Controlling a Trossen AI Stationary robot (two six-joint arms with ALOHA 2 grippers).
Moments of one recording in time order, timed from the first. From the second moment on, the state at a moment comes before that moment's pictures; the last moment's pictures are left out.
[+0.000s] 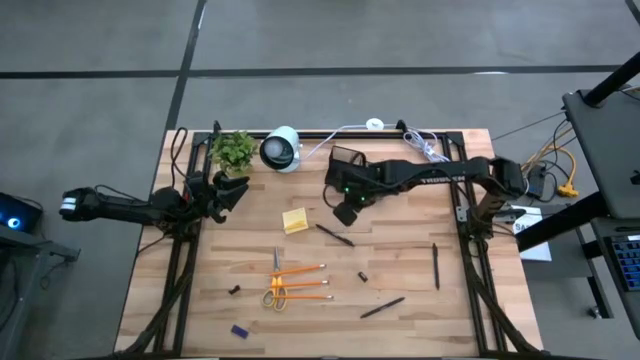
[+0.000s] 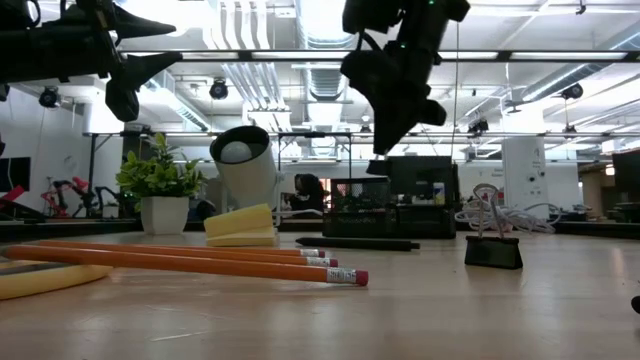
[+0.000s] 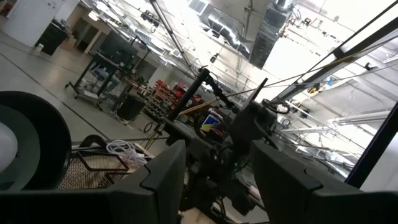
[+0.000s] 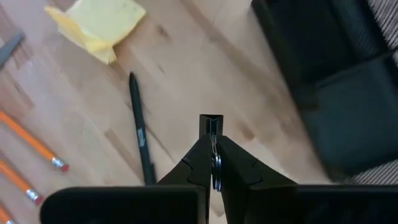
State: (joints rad) left arm -0.07 0.39 0.04 0.67 -0.43 -0.49; right arm -0.10 1.74 1.38 -0.84 0.10 0.62
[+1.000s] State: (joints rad) left arm -0.07 0.40 0.04 0.67 -0.43 -0.49; right arm -0.29 1.74 1.41 -0.65 0.09 0.00
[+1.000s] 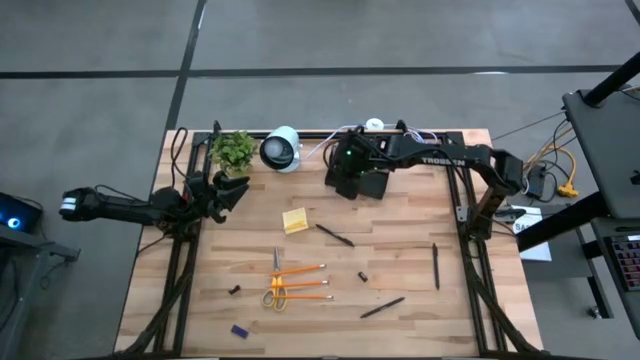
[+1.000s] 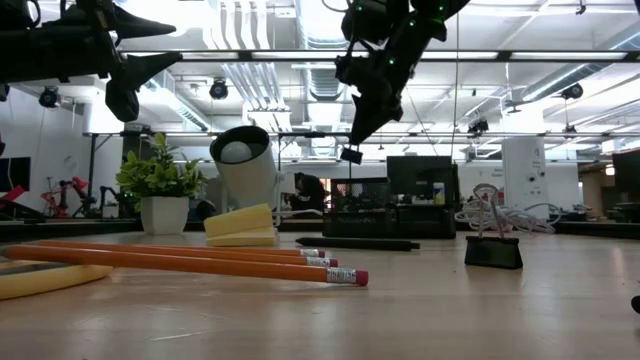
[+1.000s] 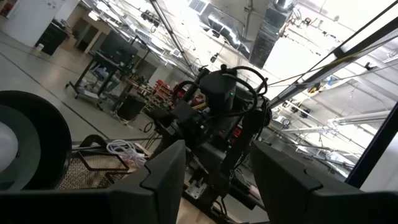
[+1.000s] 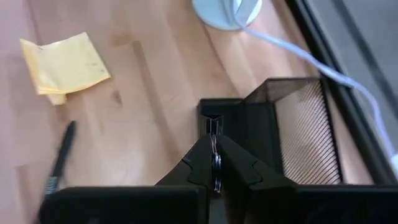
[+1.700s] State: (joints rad) left arm -0.07 0.39 0.04 0.67 -0.43 -0.49; right arm -0.34 1.87 1.38 -0.60 0.07 -0.18
